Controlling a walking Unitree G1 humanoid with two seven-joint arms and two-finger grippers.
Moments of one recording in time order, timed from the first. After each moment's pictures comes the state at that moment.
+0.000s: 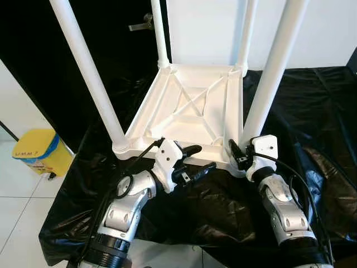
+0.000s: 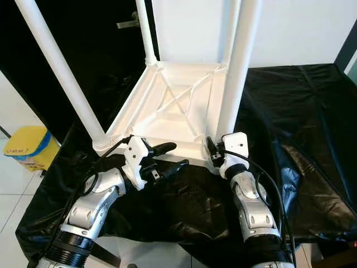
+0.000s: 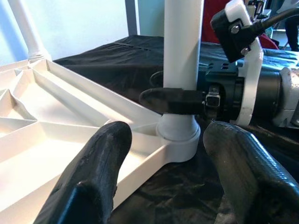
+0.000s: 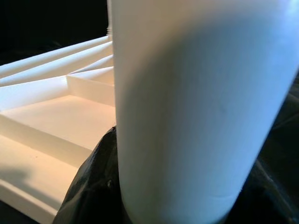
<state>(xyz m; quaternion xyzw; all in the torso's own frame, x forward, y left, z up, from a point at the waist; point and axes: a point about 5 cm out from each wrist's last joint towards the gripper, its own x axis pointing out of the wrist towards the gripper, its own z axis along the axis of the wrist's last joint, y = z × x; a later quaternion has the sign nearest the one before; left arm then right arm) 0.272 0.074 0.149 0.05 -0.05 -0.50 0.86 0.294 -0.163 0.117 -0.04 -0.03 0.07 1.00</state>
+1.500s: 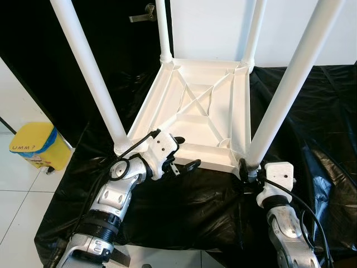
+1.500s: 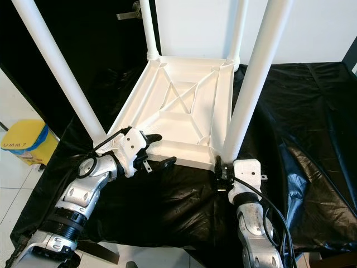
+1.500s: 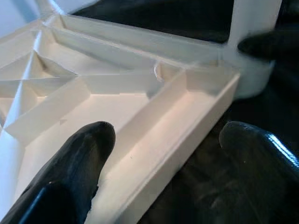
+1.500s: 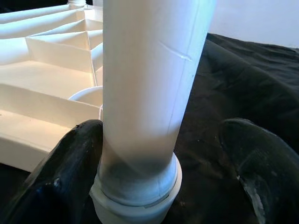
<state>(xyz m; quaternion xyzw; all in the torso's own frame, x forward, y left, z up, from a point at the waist) 0.311 0.090 0.137 0.20 0.00 -0.49 0.85 0.235 -0.174 0.108 -0.07 -0.04 -0.02 1.00</state>
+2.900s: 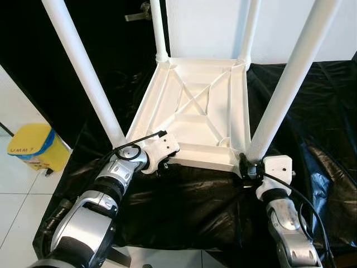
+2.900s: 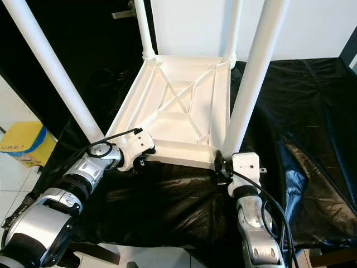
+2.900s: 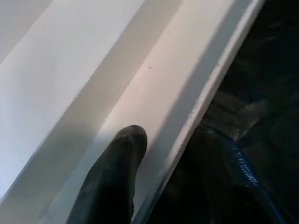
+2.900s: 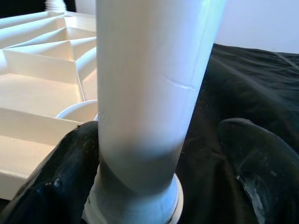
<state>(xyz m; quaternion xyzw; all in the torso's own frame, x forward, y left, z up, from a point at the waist) 0.353 0.102 0.112 0.30 0.16 -0.50 0.80 0.249 -0.173 0.117 -0.08 -0.05 -0.03 1.00</state>
